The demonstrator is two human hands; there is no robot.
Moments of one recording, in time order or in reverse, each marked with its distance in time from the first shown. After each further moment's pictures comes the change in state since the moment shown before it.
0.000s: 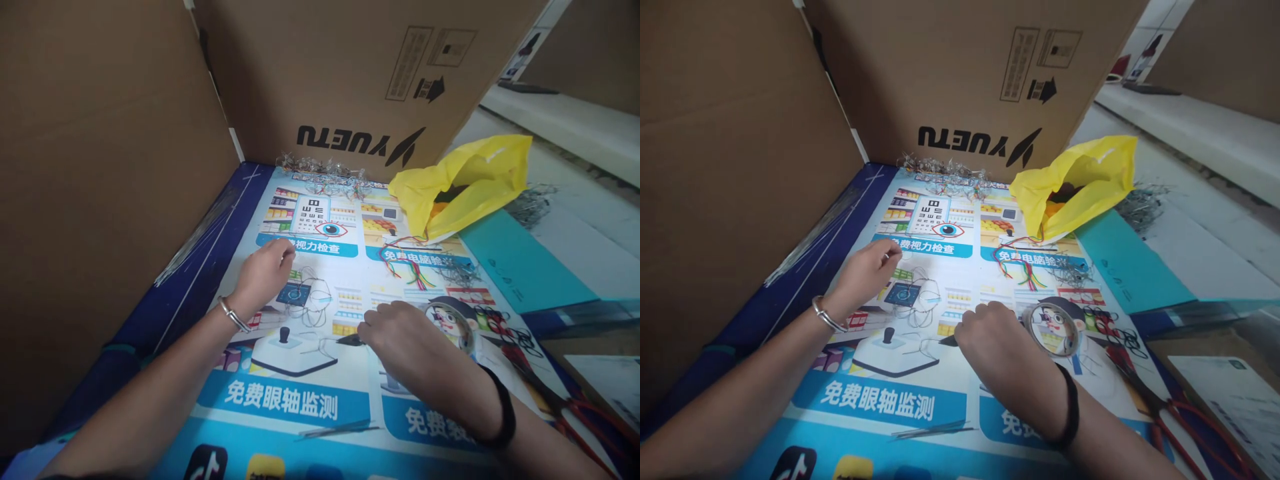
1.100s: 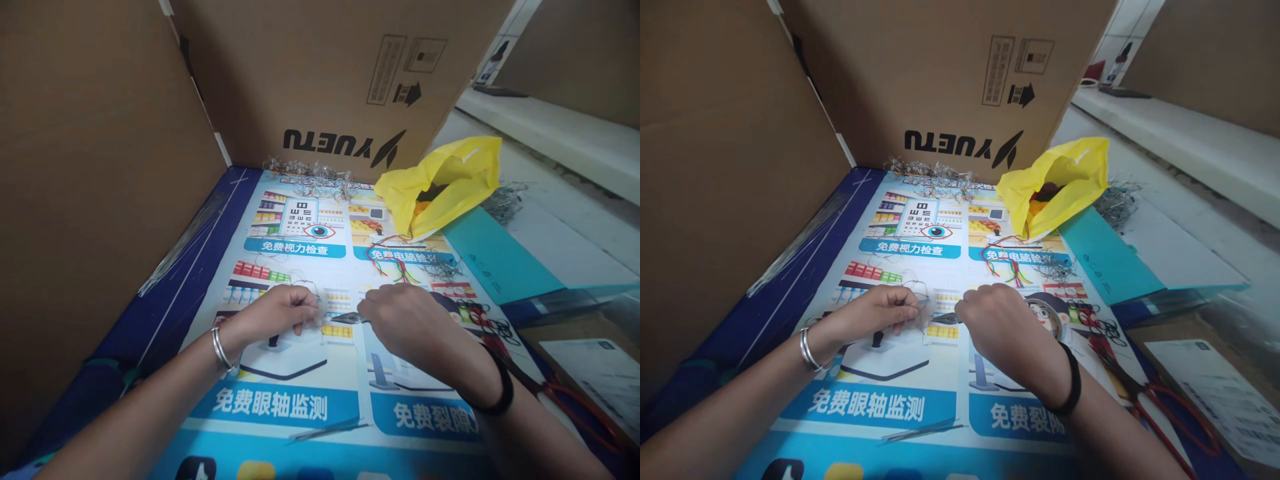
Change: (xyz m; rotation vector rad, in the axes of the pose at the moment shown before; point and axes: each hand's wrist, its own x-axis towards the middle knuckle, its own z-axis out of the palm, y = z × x) left_hand -0.027 0.034 0.002 -0.854 -0.772 -0.105; right_hand -0.006 0.026 -0.012 0.013 0.067 0.106
